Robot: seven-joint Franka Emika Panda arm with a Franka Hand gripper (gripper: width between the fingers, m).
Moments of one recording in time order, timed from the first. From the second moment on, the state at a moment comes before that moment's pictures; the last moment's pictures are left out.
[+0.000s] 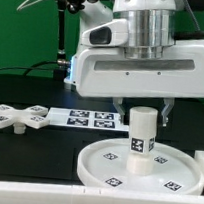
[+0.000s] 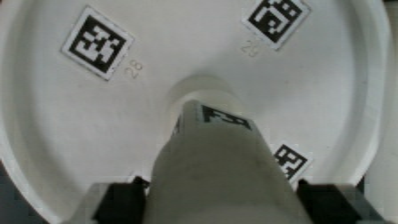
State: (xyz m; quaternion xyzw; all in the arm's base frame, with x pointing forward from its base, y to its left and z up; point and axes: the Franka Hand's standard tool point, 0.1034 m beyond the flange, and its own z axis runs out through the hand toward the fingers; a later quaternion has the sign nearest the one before) arm 0.567 0.043 0.080 -0.99 0.15 -0.03 0.06
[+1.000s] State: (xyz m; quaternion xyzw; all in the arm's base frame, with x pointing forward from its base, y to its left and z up) arm 0.567 0.051 0.079 -0.77 0.63 0.01 0.11
